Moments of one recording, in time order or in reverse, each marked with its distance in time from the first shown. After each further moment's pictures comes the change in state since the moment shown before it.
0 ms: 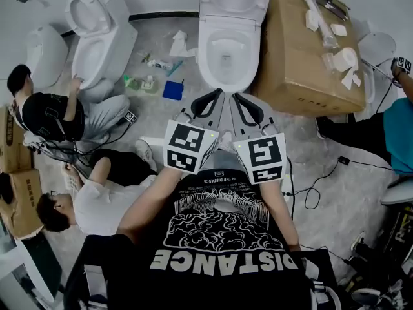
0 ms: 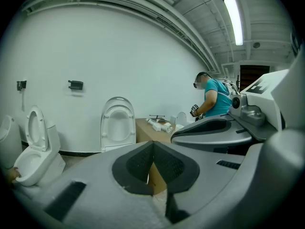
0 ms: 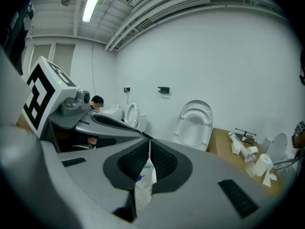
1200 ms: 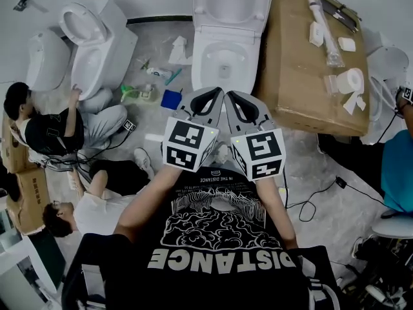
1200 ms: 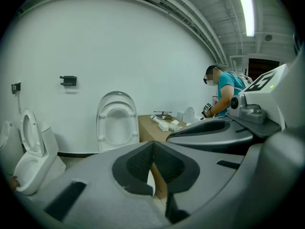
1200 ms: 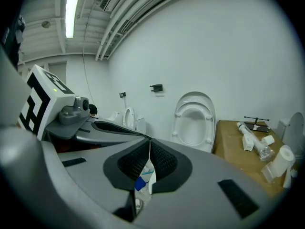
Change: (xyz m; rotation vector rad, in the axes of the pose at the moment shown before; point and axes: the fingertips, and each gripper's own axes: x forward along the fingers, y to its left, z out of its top) left arm 0.139 0.032 0.039 -0.001 0.091 0.044; right arm 0.084 -0.119 0.012 0.153 -0.004 0.096
